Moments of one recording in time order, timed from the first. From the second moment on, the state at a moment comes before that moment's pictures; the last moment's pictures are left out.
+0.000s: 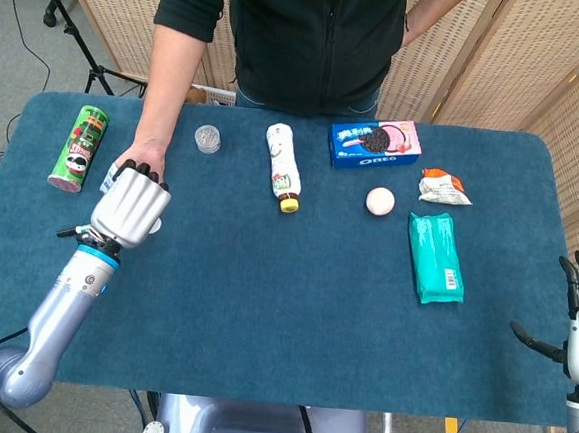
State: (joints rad) left arm -0.90 -1.11 -0.16 -2.03 0.79 1.27 1.35; right arm 0.09 -1.18 0.18 -1.52 -1.44 1.56 0.21
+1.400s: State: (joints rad) left arm -0.71 -0.98 -0.16 -2.04 1.03 1.38 0.60; right arm 0.09 -1.18 0.16 -1.54 -1.48 1.57 0.18
